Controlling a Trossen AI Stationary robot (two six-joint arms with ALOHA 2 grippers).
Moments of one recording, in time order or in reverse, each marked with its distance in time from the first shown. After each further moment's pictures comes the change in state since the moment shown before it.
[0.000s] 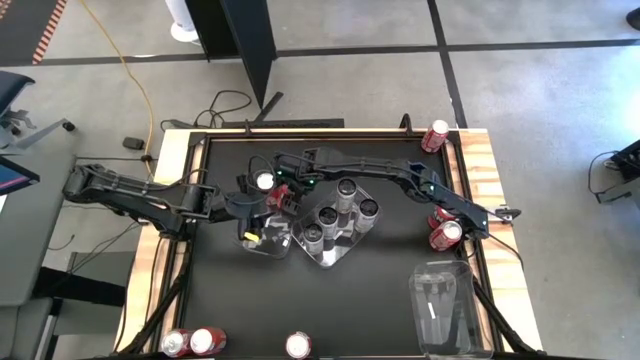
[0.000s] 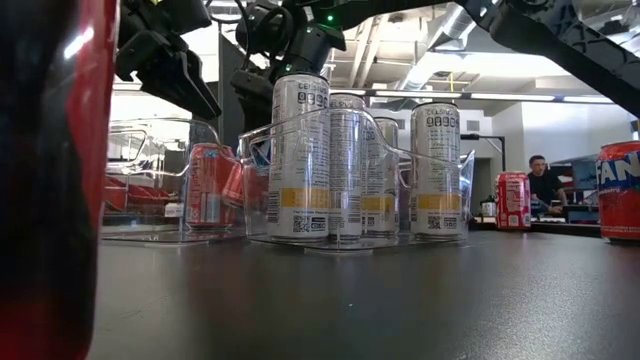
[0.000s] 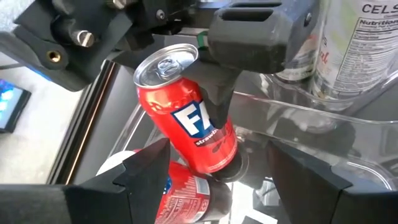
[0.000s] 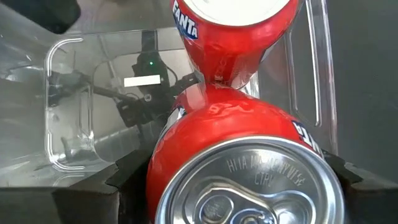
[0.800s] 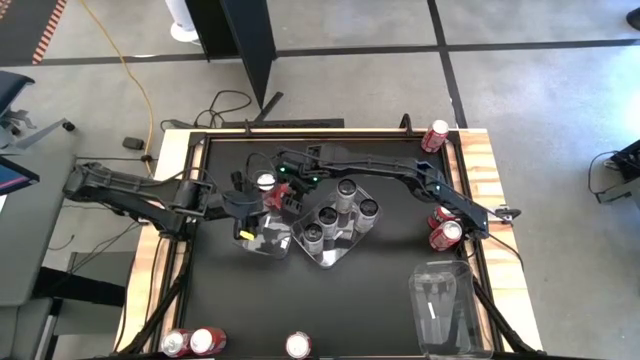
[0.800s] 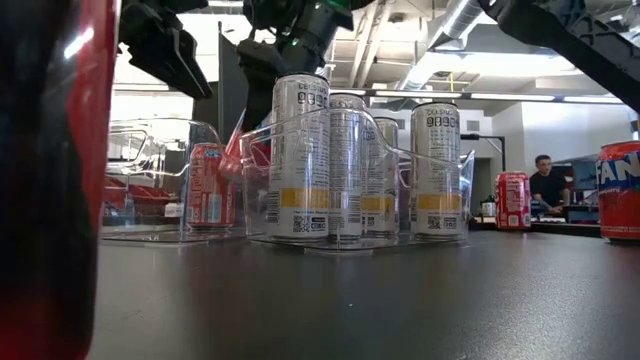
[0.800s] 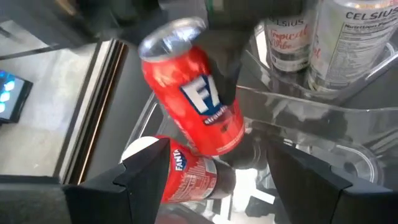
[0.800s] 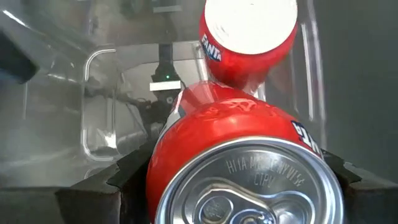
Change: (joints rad) left arm -0.028 0.001 0.142 -0.228 -0.018 -0.044; right arm 0.017 -0.048 0.012 -0.029 -0.027 -0.013
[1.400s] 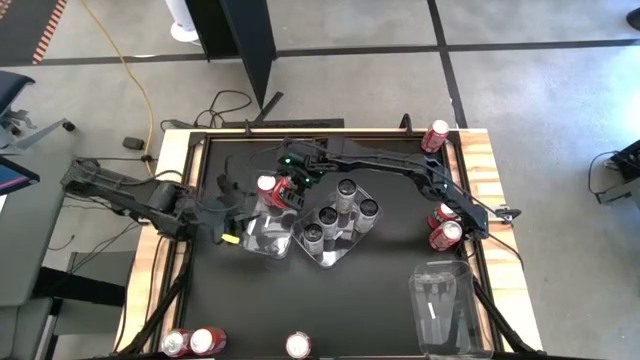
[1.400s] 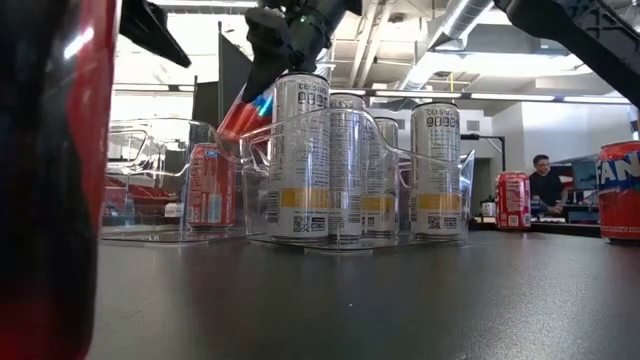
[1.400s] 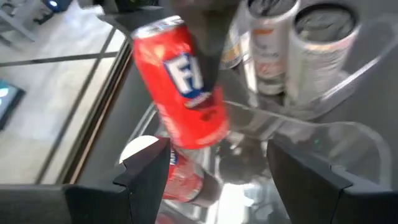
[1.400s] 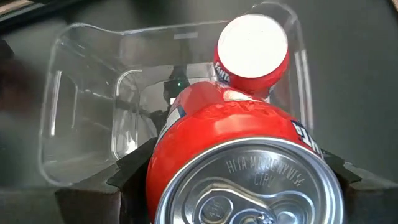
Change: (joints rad) left arm -0.129 -0.125 0.001 -0.056 -0.078 -0.131; right arm -0.008 -0.067 0.000 0.007 -0.063 0.011
